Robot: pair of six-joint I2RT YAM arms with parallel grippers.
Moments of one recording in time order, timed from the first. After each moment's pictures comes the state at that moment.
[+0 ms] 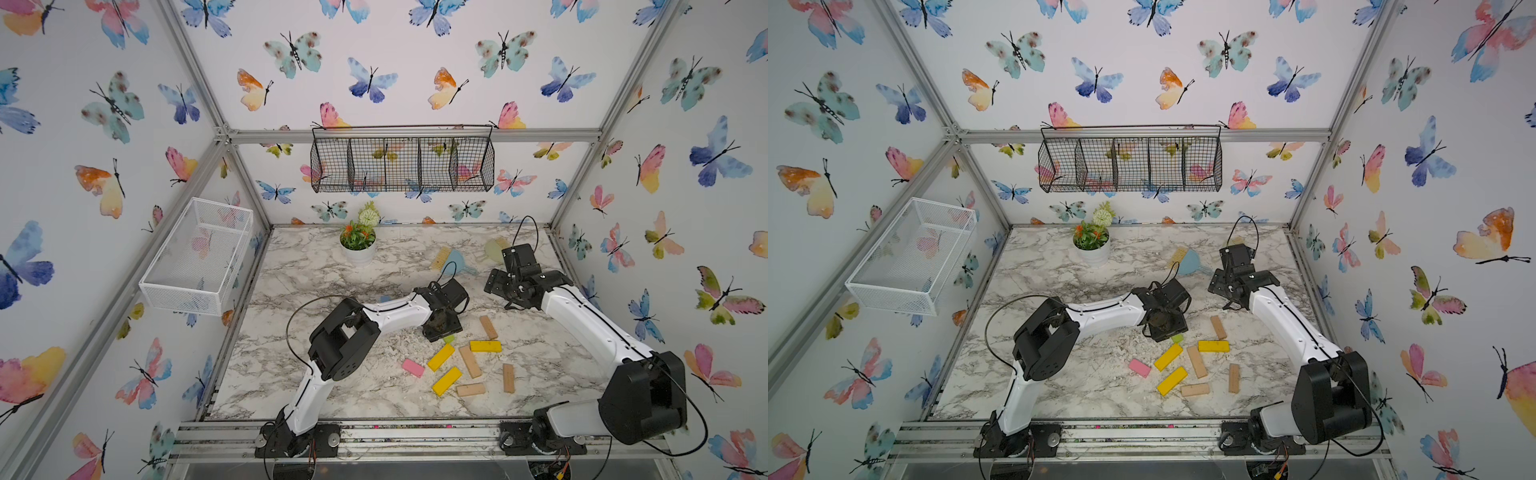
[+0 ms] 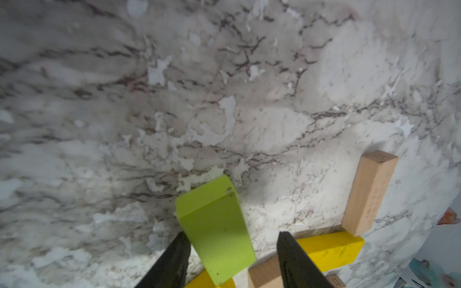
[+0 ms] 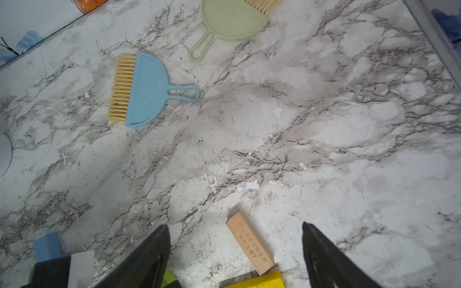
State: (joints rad) left arm -0.96 2.14 1.61 -0.63 0.11 -1.22; right arm 0.30 1.40 1.10 -0.70 0.23 0.61
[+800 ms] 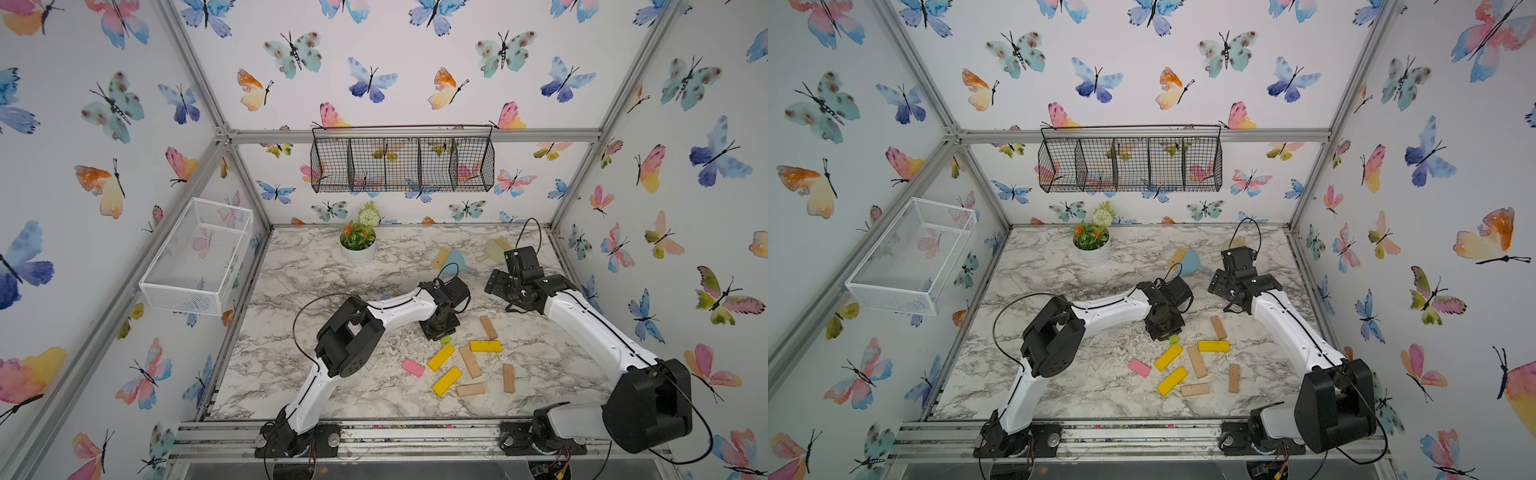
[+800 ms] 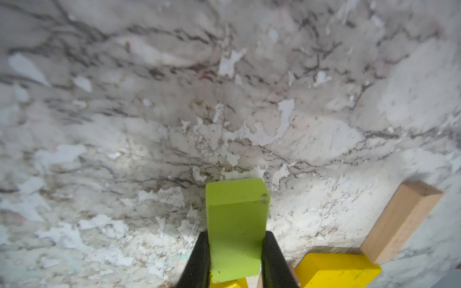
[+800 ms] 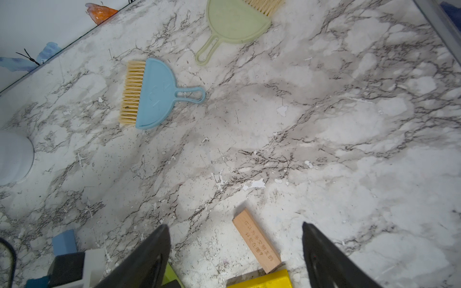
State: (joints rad) left arm -0.95 2.20 1.72 -0.82 0.10 -1.30; right arm 0.30 1.37 1.07 -0.67 0.21 0.64
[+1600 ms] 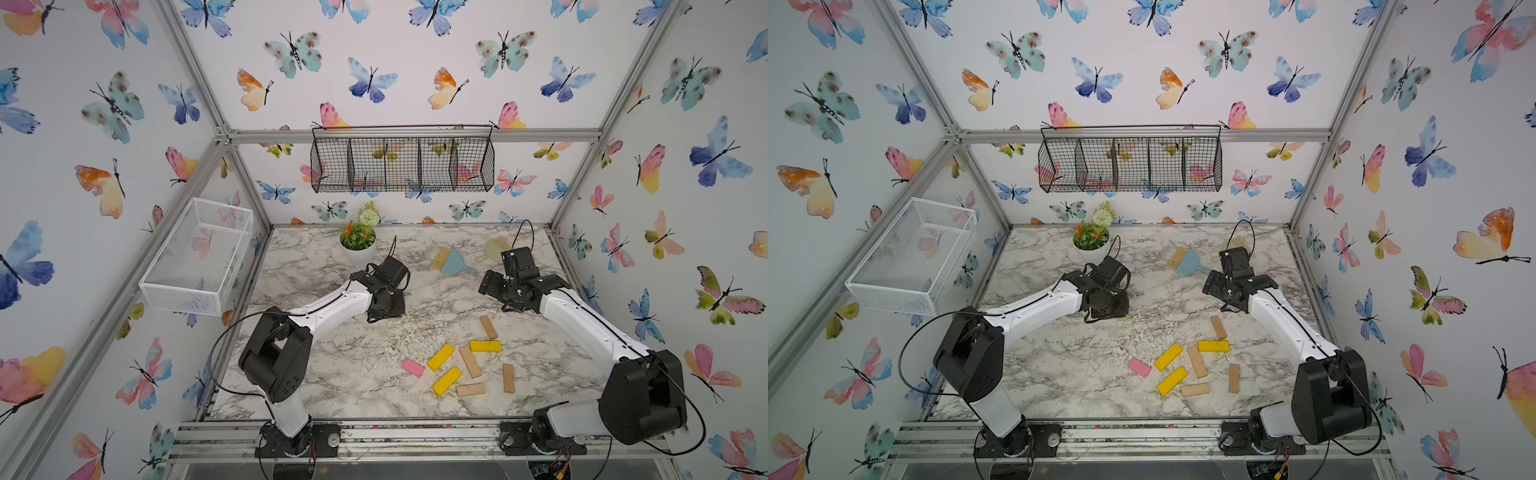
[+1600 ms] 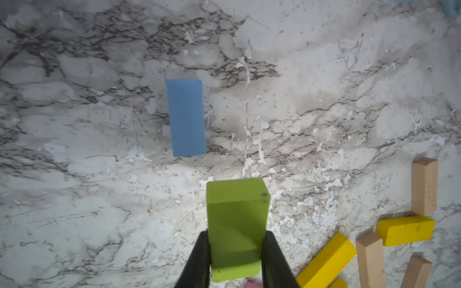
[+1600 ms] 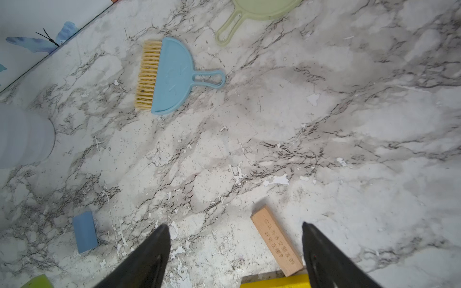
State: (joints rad) left arm -0.67 1.72 1.25 -0.71 0.02 -0.68; right arm 0.30 1.41 1.05 -0.61 0.10 0.63
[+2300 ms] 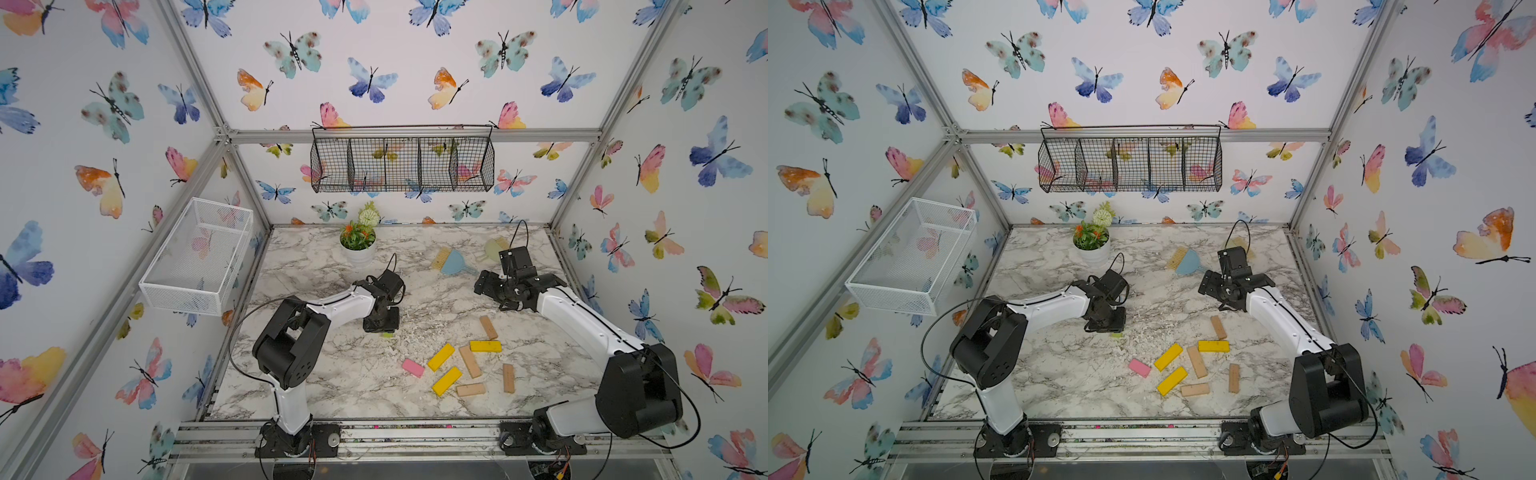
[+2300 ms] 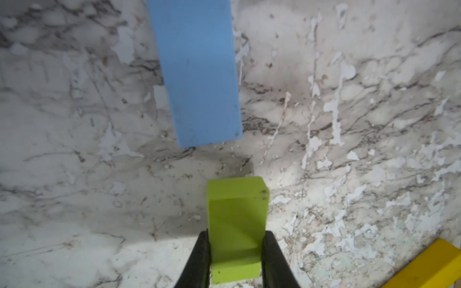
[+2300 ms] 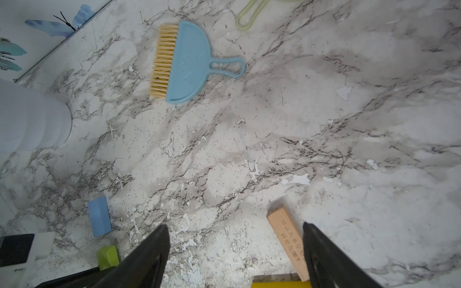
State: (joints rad) left arm -0.64 1.83 1.17 -0.67 0.06 -0.57; right arm 0.30 1.44 1.05 -0.58 0.02 0.61
